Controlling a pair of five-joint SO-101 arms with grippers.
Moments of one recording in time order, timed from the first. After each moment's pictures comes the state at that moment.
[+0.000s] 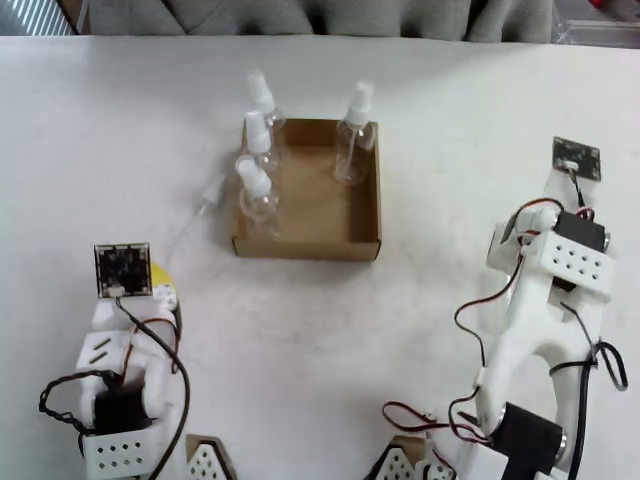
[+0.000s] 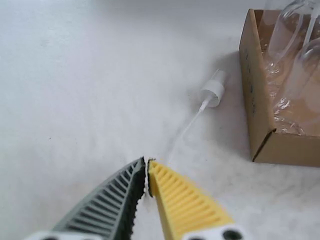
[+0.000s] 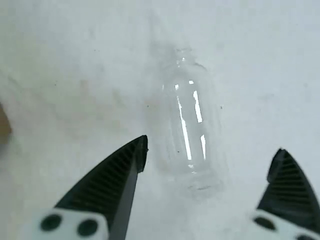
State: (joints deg) left arm -14.2 -104.5 97.1 50.2 -2.2; right arm 21.5 -16.7 29.4 67.2 3.9
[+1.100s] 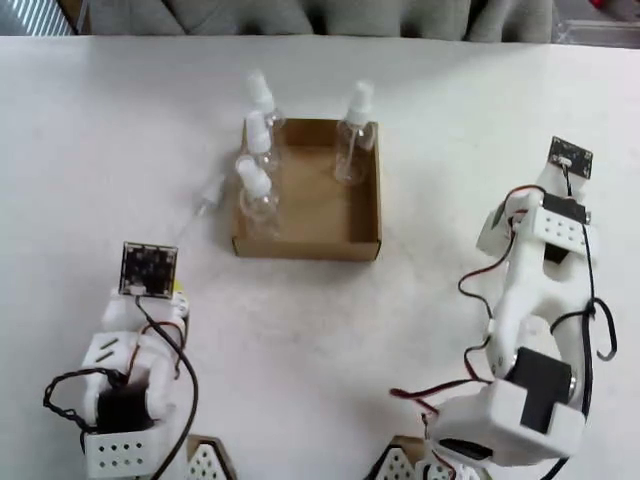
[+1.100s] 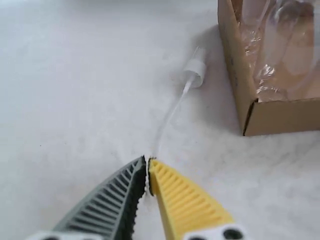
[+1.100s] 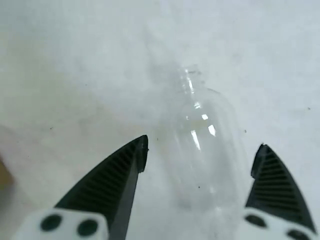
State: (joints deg) left arm -11.3 -104.5 97.1 52.7 -9.1; right arm 19.7 0.7 22.0 60.7 -2.3
